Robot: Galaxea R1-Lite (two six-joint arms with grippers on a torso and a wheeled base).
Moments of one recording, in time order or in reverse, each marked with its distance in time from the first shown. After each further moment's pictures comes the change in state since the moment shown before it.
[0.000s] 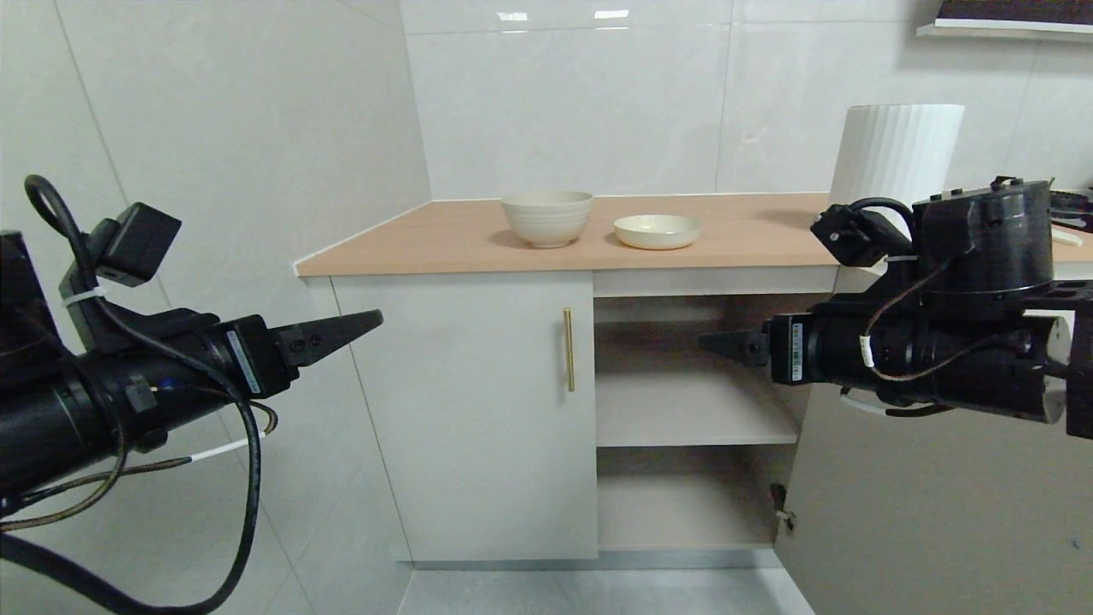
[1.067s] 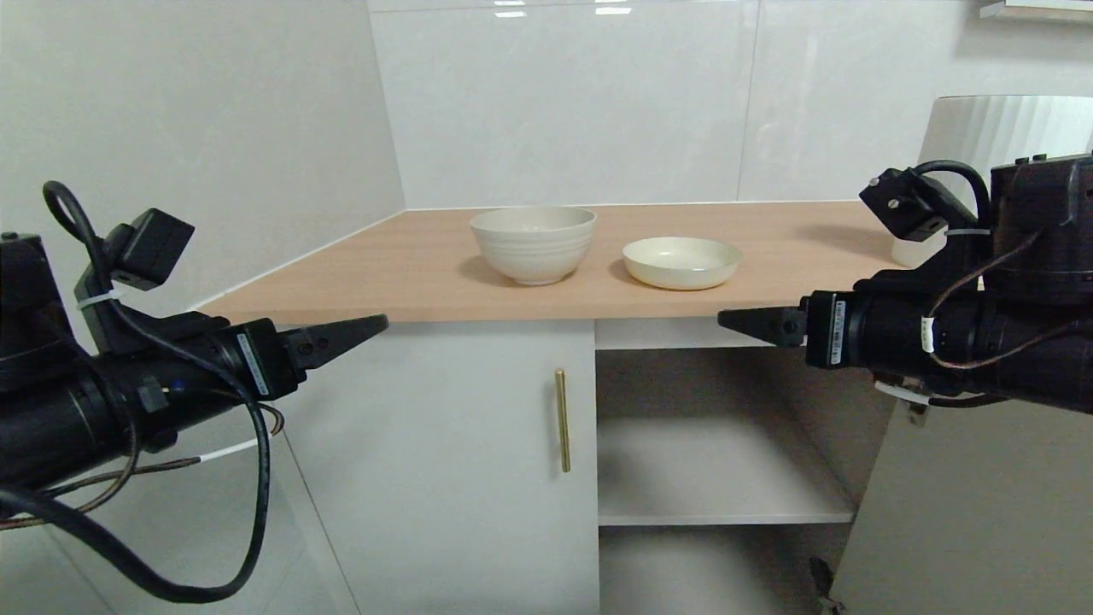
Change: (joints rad) left arm -0.001 0.016 0.003 -0.003 -0.010 -0.001; right arm 0.004 -0.090 0.015 -0.004 0.013 0.004
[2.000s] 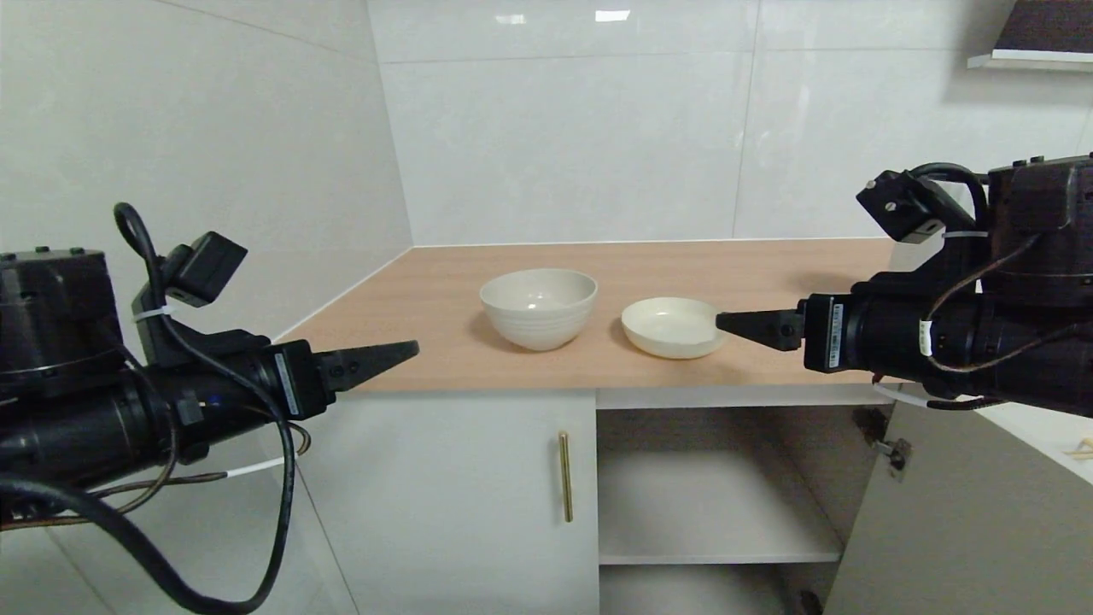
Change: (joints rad) left arm -0.037 0.051 -0.008 0.045 -0.060 0.000; right arm -0.002 0.006 0.002 -0.001 -0.003 -0.005
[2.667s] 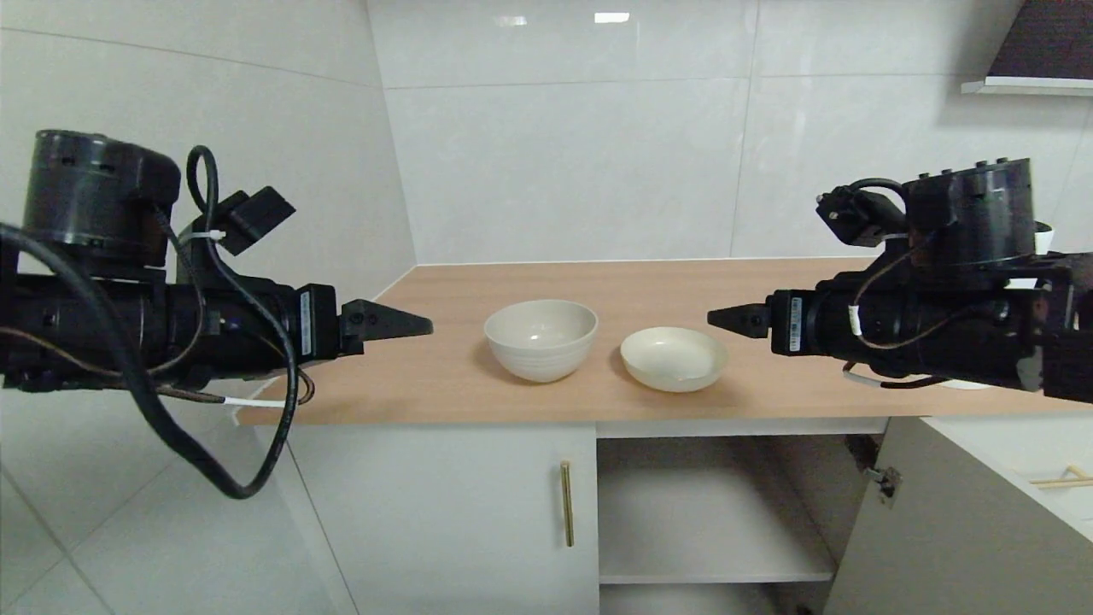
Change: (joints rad) left arm -0.023 0.105 -0.471 0.654 0.001 0.000; right arm -0.047 0.141 -0.124 0.075 -0.086 0.025
